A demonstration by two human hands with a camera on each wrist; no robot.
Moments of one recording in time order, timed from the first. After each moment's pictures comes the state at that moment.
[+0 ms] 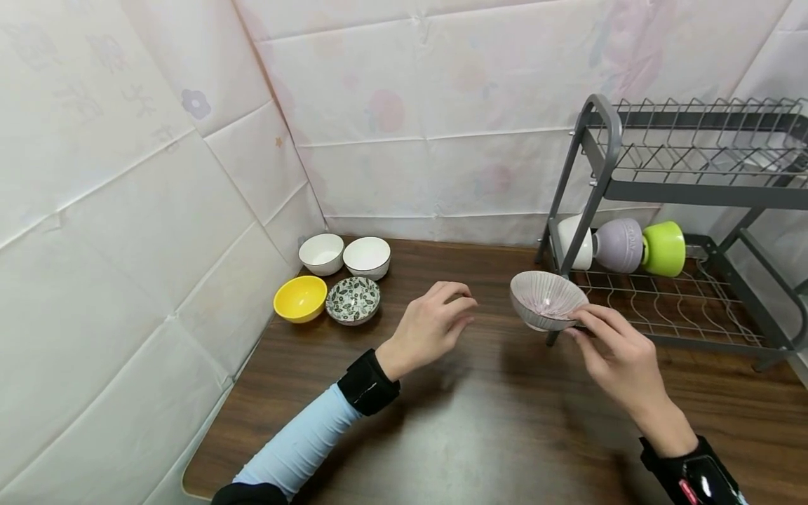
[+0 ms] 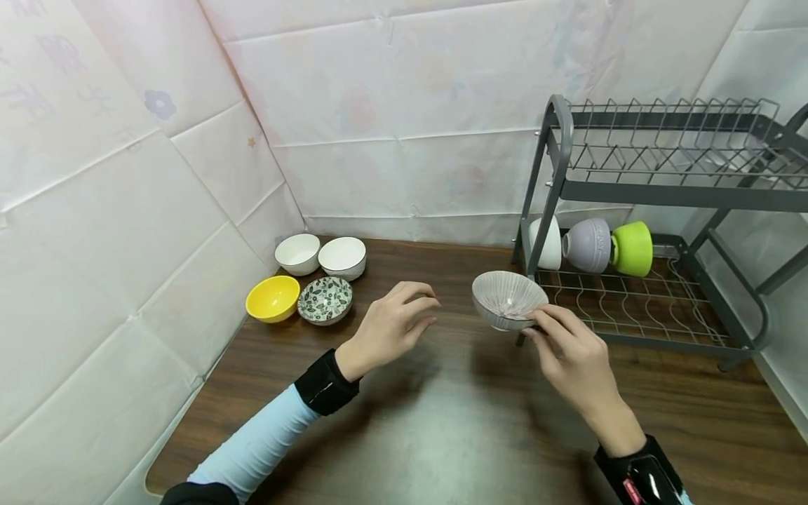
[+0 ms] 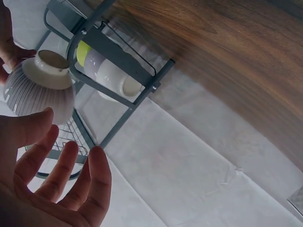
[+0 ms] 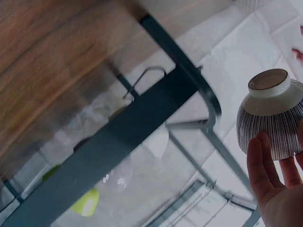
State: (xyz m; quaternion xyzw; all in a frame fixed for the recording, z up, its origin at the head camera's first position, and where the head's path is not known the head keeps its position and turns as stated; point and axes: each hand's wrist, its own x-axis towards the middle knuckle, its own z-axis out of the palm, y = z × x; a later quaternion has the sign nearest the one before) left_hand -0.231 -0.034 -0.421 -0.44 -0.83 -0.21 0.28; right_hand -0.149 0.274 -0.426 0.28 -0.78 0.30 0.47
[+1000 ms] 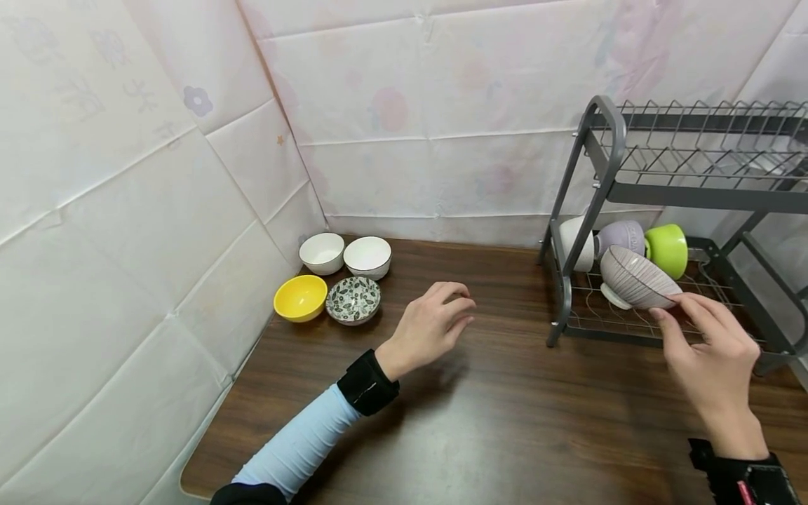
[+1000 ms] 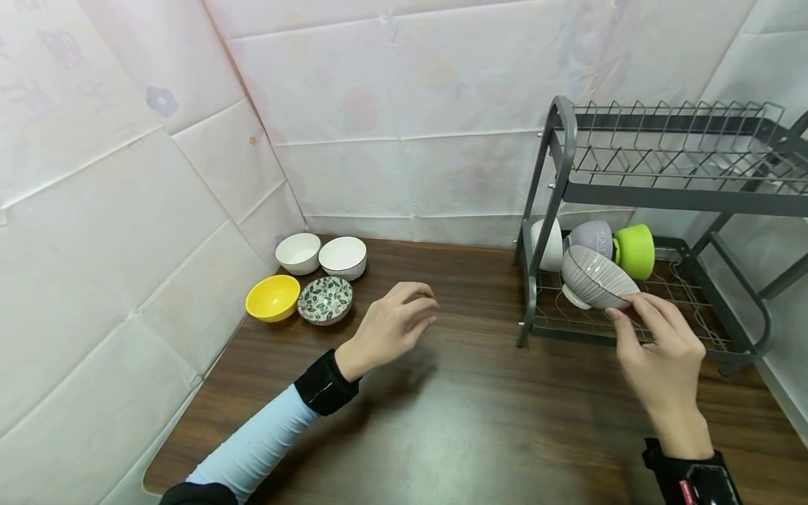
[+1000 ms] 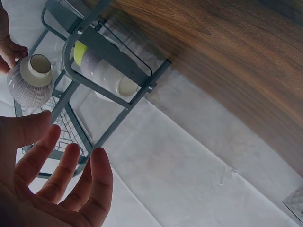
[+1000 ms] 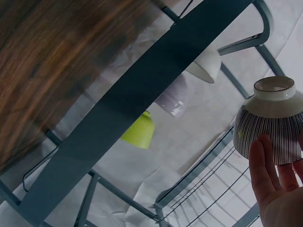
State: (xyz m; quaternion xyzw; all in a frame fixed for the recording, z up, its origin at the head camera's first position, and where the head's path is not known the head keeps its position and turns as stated) left_hand -0.233 -0.034 -0.424 -0.43 -0.84 -0.22 0.26; right_hand -0.139 0.342 -0.404 0.10 -0.78 0.29 0.55
